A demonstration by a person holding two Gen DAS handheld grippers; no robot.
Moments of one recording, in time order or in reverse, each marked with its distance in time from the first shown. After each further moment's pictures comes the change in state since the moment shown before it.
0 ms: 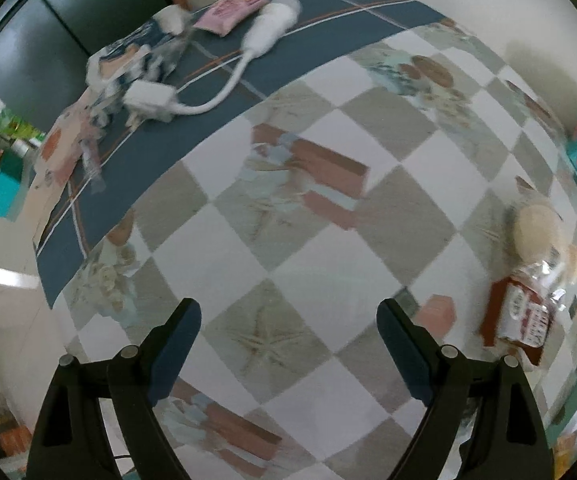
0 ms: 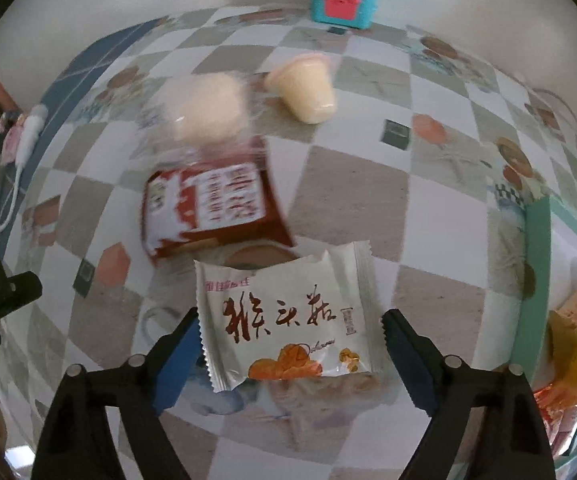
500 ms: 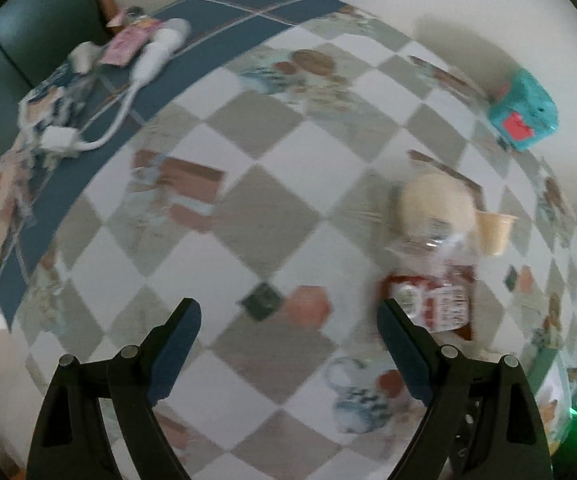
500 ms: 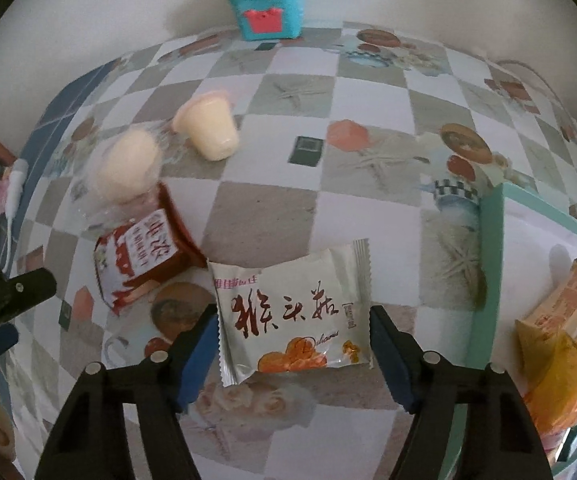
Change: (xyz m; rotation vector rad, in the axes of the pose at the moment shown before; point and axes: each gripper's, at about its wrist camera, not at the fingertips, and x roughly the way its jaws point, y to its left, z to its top) left arm -0.018 -0.079 -0.005 0.132 -0.010 -0.170; right arm -0.010 -0.069 0.009 0.112 -0.027 0.028
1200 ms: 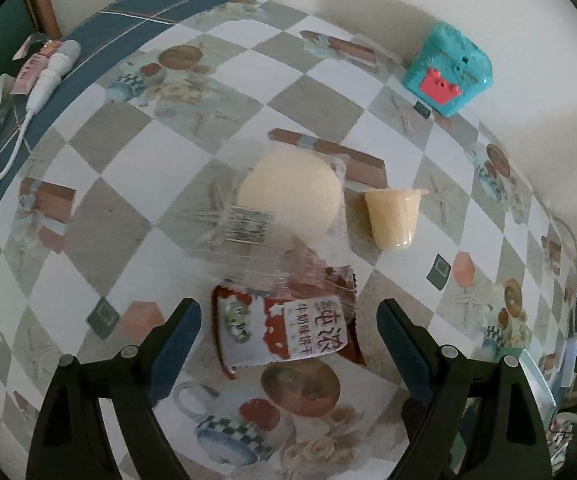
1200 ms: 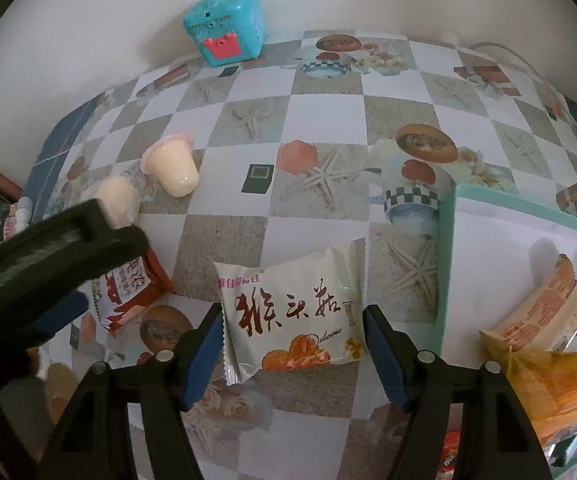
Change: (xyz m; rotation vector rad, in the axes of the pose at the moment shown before) left arm 0.033 -0.081 0.004 0.103 -0.009 -0.137; right arm -0.016 -0.034 0.007 0.077 -0.016 0.046
